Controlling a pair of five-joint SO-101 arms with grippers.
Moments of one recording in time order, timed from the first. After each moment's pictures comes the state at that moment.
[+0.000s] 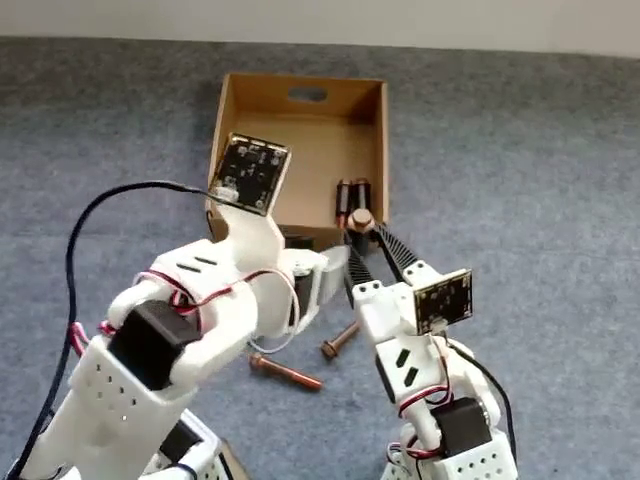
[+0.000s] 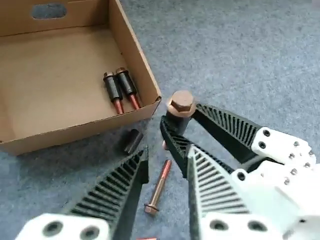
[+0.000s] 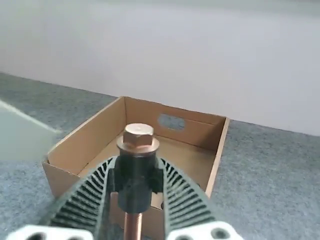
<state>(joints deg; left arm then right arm) 31.4 -50.4 23.6 76.1 20.8 -23.5 -103.5 87.5 26.4 2.7</state>
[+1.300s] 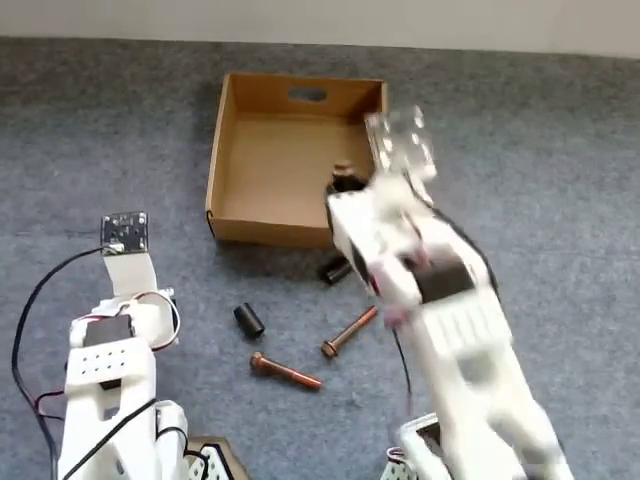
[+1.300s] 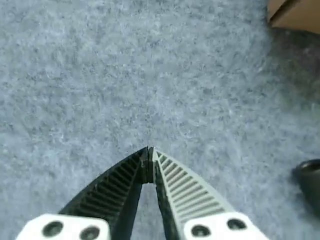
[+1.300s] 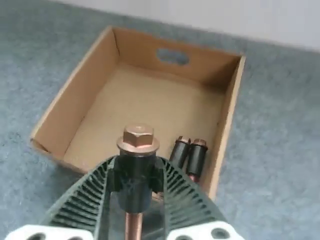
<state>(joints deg) -19.5 -50.4 77.8 44.4 -3.6 -23.5 -31.9 30.0 43.9 -4.1</state>
